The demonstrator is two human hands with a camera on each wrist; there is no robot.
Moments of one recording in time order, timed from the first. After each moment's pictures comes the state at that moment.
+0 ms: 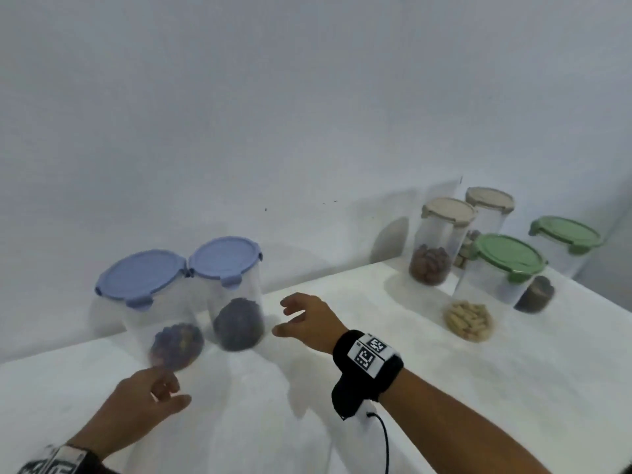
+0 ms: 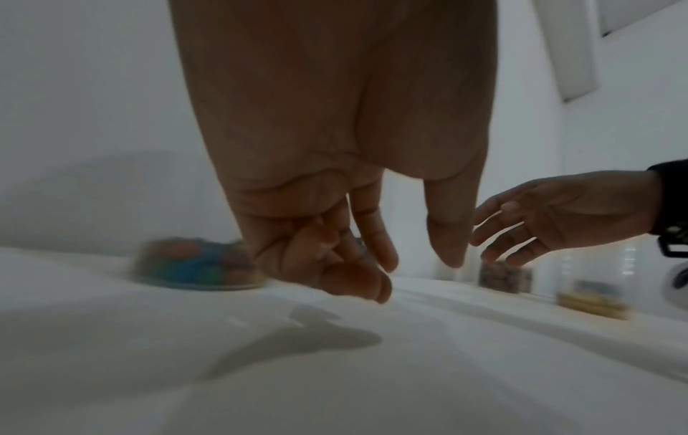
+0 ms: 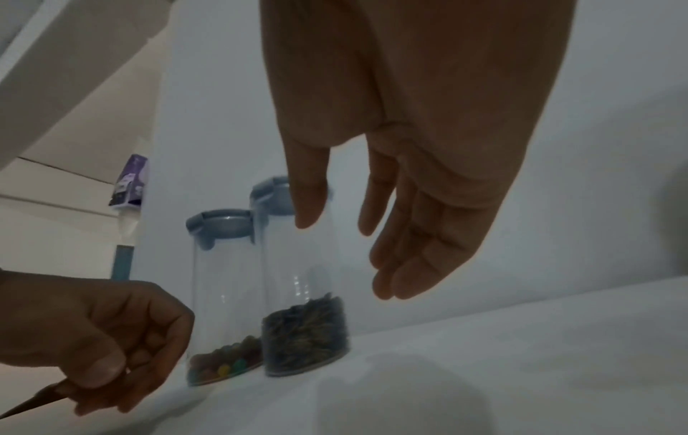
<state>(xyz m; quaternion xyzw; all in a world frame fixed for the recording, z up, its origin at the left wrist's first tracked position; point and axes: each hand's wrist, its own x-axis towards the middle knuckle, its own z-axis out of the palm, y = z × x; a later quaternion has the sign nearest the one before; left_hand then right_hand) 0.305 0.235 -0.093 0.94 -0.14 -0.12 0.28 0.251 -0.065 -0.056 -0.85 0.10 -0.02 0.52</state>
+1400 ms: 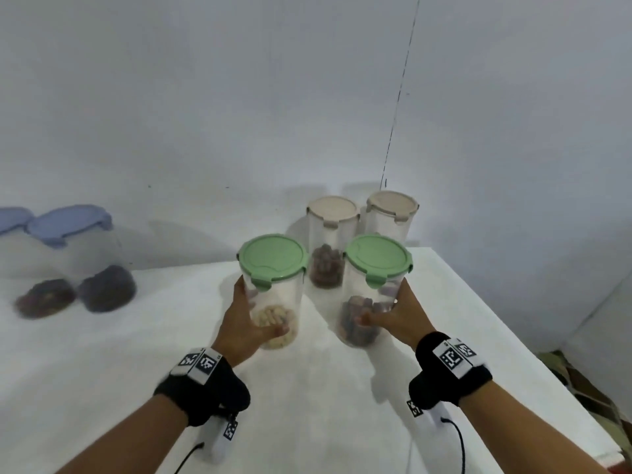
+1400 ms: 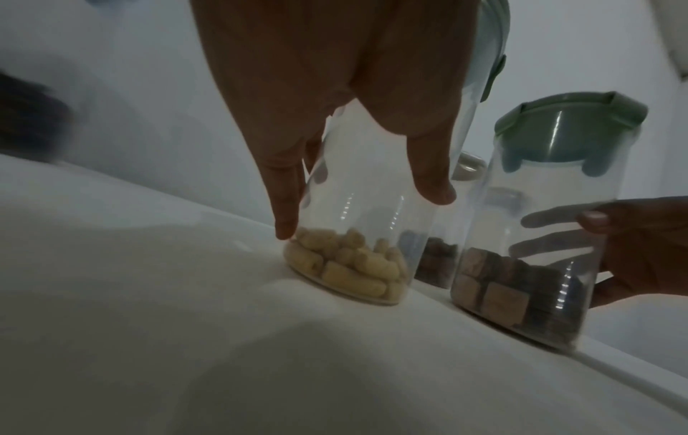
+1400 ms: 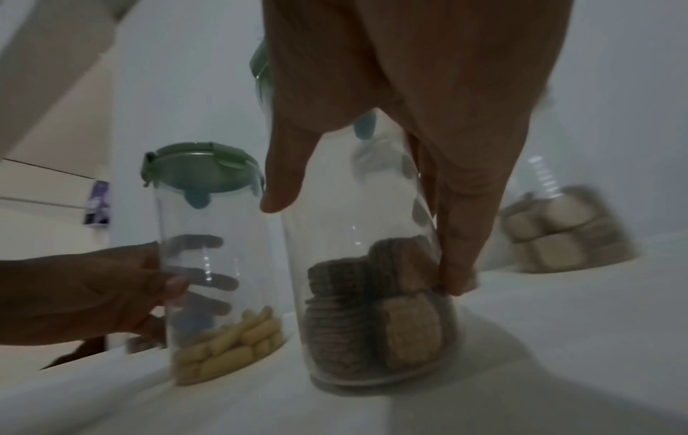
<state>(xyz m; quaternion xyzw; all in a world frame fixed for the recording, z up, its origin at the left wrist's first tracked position) 0.168 -0.176 -0.087 0.82 -0.12 -0.03 0.56 0.101 -0.461 -0.065 -0.80 0.14 -0.09 0.57</state>
